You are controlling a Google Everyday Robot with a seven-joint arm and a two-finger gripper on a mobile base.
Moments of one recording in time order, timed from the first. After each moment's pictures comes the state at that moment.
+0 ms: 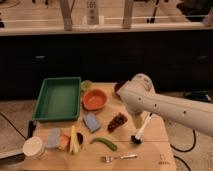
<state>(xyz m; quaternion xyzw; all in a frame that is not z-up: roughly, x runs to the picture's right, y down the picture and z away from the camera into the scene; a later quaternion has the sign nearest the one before) 0.139 0.142 0.744 -0.27 0.00 -0.17 0.95</state>
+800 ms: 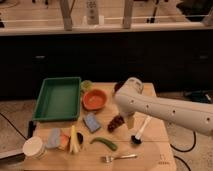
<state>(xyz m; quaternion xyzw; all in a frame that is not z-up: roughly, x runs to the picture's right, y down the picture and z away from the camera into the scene) 0.112 0.154 0.774 -0.26 -0.03 -0.17 0.95</state>
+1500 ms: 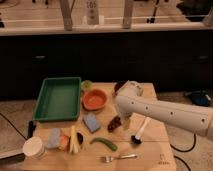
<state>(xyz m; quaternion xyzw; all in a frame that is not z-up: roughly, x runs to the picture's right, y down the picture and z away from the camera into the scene) 0.095 0.169 0.805 -0.26 -0.07 -0.14 0.95</state>
